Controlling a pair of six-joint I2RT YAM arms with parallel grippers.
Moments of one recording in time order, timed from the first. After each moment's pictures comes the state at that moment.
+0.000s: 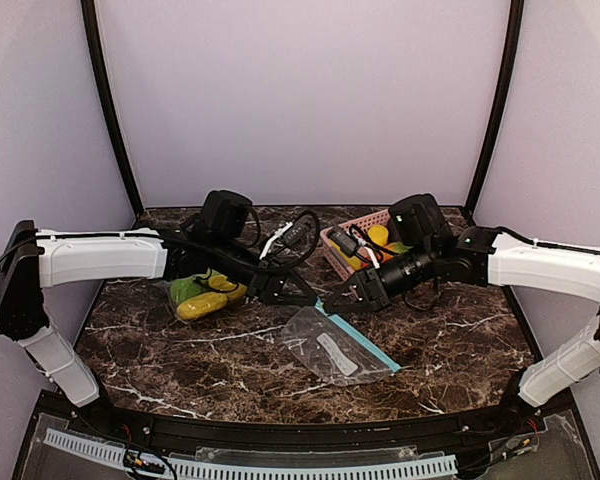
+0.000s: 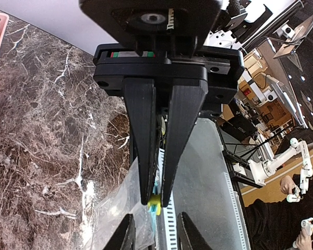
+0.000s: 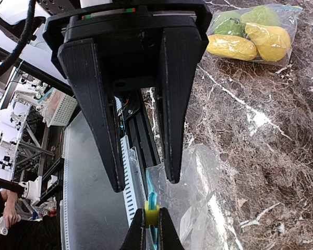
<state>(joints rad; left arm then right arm) -0.82 1.62 1.16 -0.09 1.02 -0.24 0.84 1.38 1.04 -0.32 -0.78 0.30</state>
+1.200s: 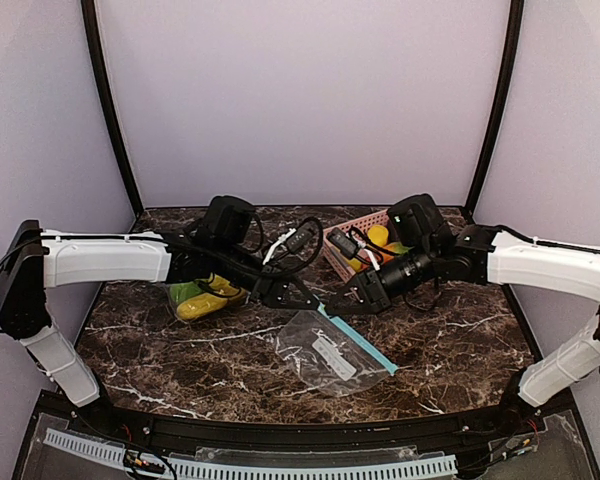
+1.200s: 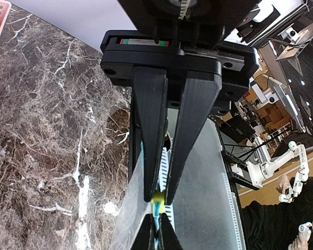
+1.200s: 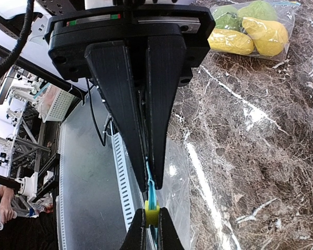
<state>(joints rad) -0.82 1.63 1.14 -0.07 1.01 -0.28 0.85 1.39 1.05 -0.37 -0.78 0.26</state>
